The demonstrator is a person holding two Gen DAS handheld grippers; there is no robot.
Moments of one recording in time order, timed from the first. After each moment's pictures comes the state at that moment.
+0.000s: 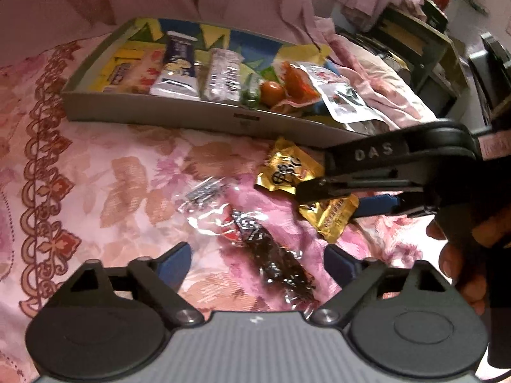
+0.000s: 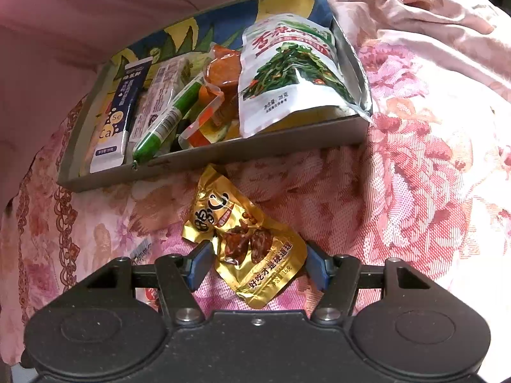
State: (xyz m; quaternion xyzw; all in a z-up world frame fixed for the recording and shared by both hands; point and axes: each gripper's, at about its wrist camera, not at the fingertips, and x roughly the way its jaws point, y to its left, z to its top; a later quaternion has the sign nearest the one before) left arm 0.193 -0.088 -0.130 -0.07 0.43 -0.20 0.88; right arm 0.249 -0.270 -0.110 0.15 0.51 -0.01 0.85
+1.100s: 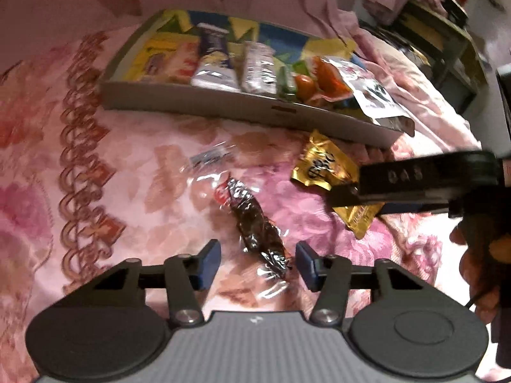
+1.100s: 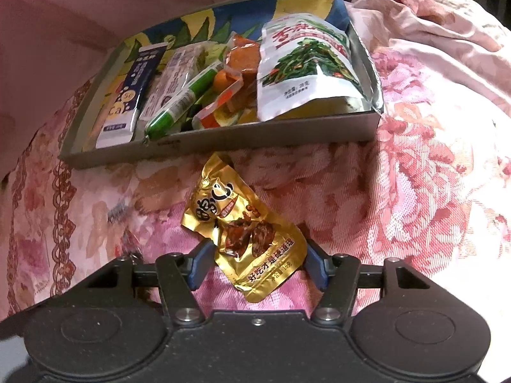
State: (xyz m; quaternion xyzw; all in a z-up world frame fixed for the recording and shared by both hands) left arm 0.192 -0.065 -0.126 -0.07 0.46 -0.17 0.87; right arm 0.241 -0.255 -0.112 0.11 0.51 0.00 0.85
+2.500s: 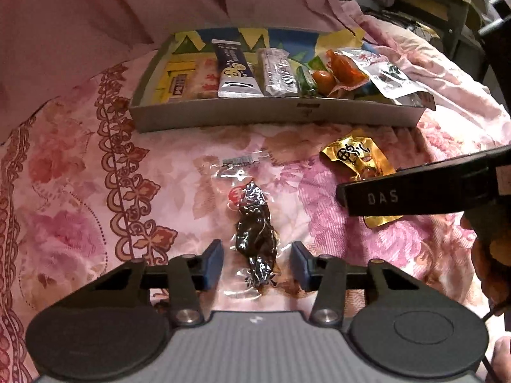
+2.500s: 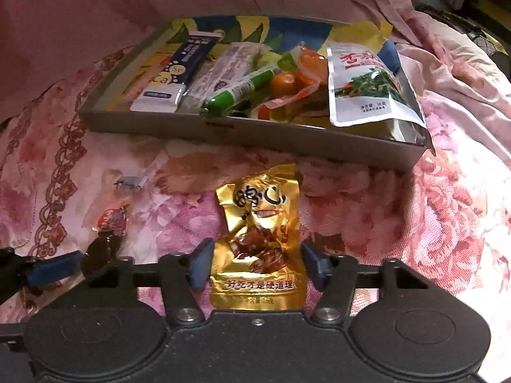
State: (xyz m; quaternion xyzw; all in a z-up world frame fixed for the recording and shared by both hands) left arm 0.179 -0.065 -0.121 0.04 0.43 -0.12 0.89; right arm 0.230 -0.206 -0.121 0.00 0.46 0.02 0.89
